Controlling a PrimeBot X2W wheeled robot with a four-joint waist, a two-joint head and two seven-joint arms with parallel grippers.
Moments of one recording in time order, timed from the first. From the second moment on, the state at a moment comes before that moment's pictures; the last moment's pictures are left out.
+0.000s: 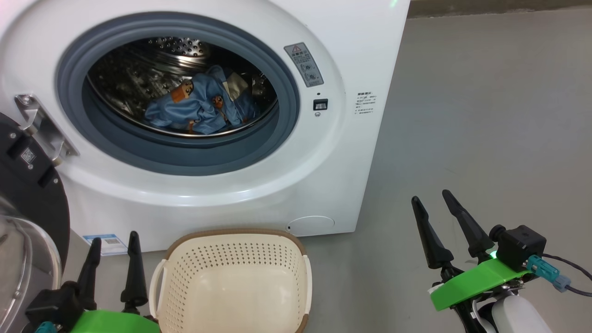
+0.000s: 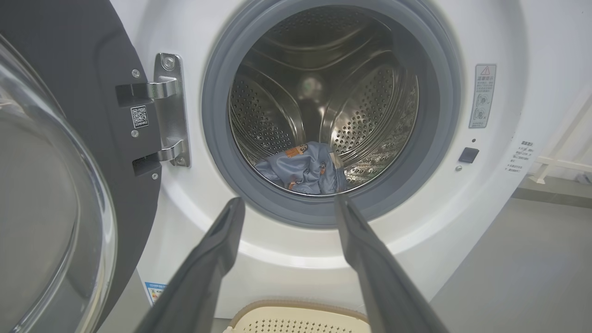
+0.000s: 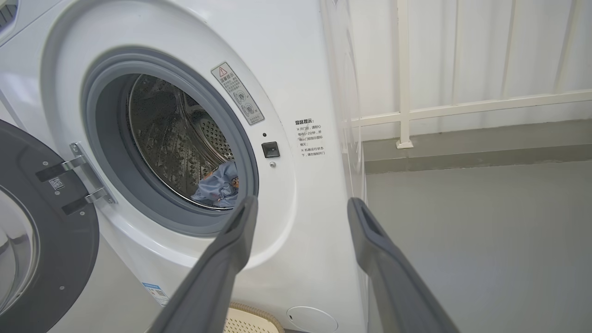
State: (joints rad) left arm -0.04 0.08 0.00 0.13 -0.34 -0.09 -0.26; right arm -0.19 -0.13 0.15 0.23 0.38 0.13 -0.26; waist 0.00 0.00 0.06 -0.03
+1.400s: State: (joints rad) left arm -0.04 0.05 0.05 0.13 -0.31 -0.12 -0.26; right arm -0.19 -0.13 0.15 0.24 0.38 0.13 -0.26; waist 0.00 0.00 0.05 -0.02
